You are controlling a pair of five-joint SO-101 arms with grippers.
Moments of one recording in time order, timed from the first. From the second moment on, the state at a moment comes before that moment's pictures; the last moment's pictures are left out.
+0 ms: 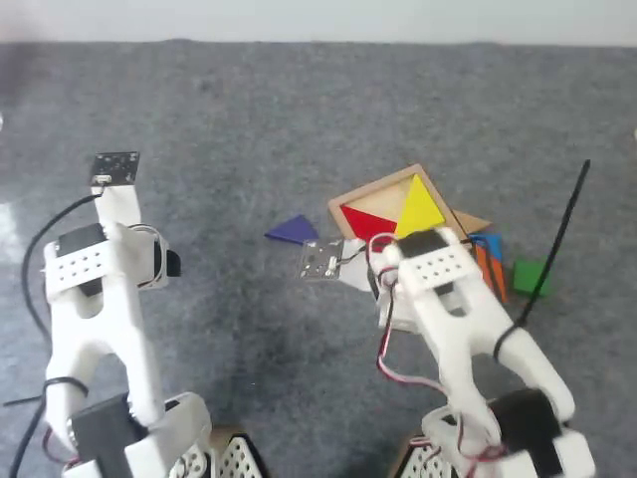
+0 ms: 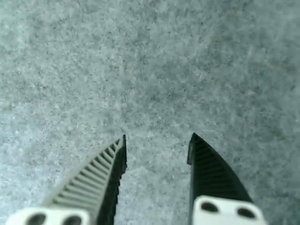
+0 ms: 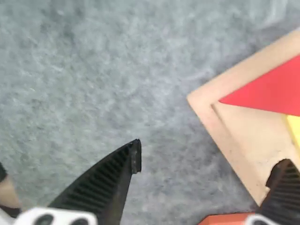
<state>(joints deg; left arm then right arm) -27.7 -15.6 42.9 63.5 -12.4 -22.9 -11.6 41.5 66.4 60.6</state>
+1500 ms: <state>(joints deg) -27.7 -15.6 42.9 63.5 -12.4 -42.0 -7.8 32.3 69.8 34.0</state>
